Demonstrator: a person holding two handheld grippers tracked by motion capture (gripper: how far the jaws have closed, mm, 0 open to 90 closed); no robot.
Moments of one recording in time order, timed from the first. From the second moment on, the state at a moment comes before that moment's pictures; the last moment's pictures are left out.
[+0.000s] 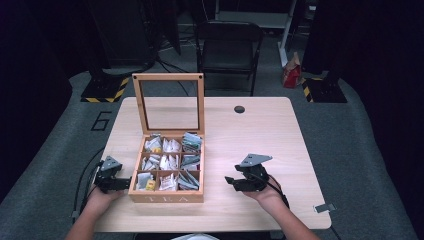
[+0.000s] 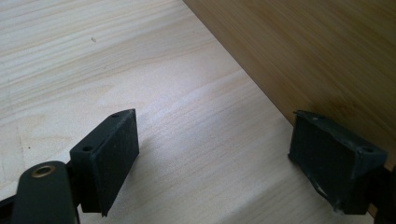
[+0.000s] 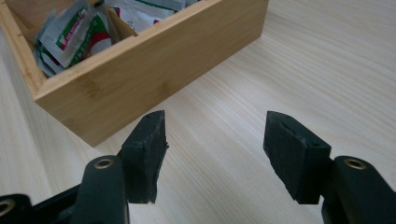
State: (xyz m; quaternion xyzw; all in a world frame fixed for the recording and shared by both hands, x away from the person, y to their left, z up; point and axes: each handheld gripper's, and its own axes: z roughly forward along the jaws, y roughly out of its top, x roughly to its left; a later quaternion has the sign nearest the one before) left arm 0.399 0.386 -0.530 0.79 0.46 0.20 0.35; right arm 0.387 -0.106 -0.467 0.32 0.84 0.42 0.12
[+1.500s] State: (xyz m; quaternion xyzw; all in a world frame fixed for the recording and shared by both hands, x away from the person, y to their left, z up) left arm 0.399 0.386 -0.530 0.79 0.46 0.20 0.35; right arm 0.388 -0.060 -0.429 0.29 0.84 0.45 0.10
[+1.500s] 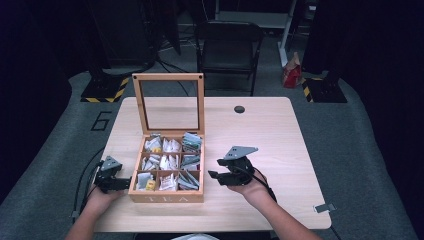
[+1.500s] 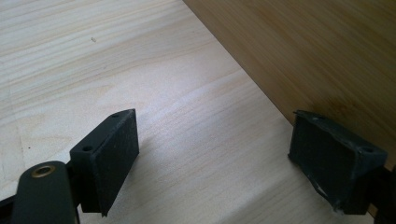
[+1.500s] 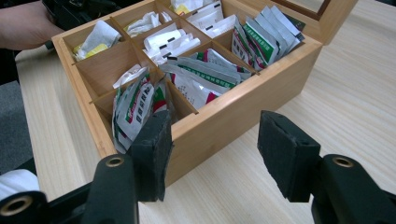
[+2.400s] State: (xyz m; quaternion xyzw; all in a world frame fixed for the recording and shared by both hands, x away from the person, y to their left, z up) left arm 0.399 0.386 -0.530 0.79 0.46 0.20 0.35; right arm 0.390 -0.032 -0.433 0.27 0.85 0.45 0.09
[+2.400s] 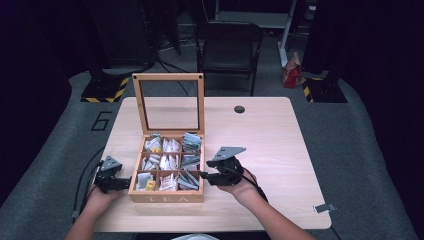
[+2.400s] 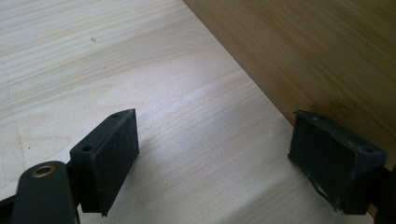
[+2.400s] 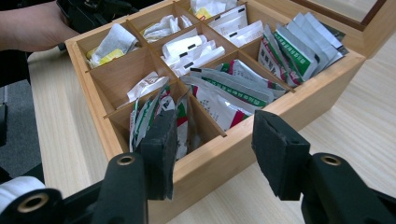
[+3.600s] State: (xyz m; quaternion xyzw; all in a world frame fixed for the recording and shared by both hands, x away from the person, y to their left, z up) left arm 0.399 0.386 -0.530 0.79 0.46 0.20 0.35; right arm 0.391 -0.001 -0.454 0.24 0.87 0.43 0.06
